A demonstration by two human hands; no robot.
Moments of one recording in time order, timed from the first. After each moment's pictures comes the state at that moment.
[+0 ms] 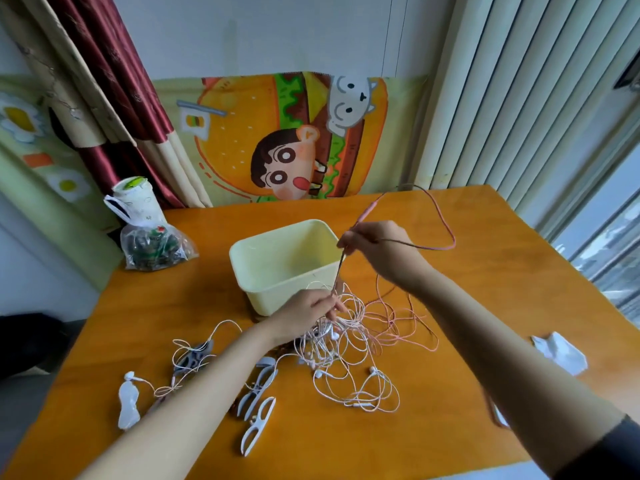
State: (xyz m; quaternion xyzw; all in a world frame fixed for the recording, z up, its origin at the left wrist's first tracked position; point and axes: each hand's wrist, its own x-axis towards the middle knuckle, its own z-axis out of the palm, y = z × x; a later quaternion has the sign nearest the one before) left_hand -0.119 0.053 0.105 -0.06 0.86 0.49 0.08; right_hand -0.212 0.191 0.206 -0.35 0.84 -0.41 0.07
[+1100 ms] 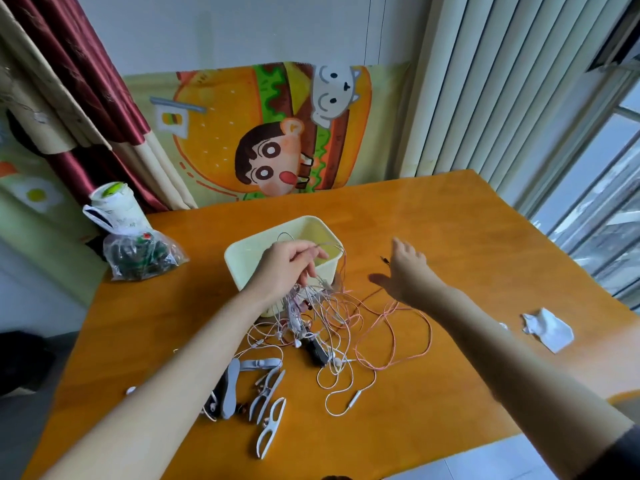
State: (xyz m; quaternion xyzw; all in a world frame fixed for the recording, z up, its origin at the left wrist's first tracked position) left_hand -0.127 0.017 0.169 -0.07 0.84 0.53 -0.08; right_hand -0.209 0.207 0.170 -0.21 0.96 -0.11 0.14
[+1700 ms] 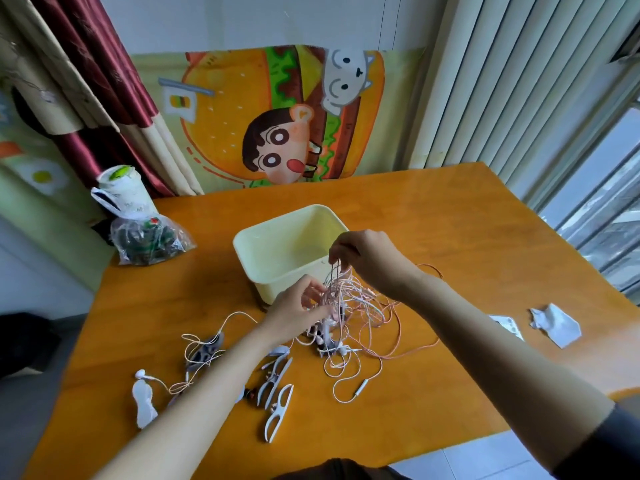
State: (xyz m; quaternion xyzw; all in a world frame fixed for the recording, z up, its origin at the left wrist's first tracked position) left_hand -0.094 0.019 0.092 -0.12 0.86 0.49 0.05; right_hand -0.183 0.157 0.189 -0.39 0.86 -0.31 0.08
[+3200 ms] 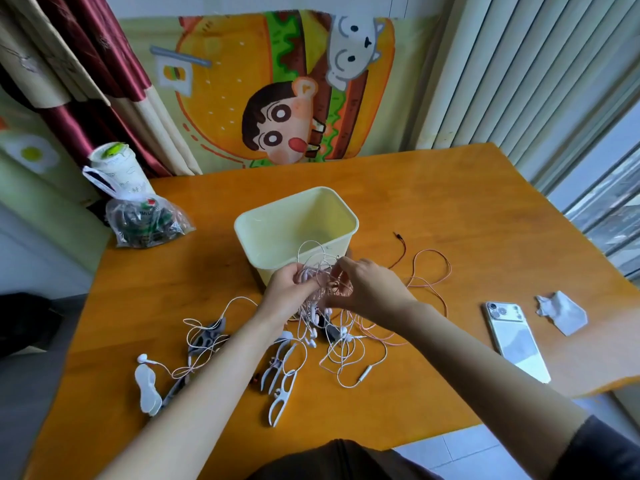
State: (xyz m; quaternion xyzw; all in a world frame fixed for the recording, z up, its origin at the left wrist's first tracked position) left_hand -0.096 0.019 0.097 -0.25 0.70 0.67 -0.02; right_hand -0.163 0.156 0.129 -0.40 0.90 -0.16 0.11
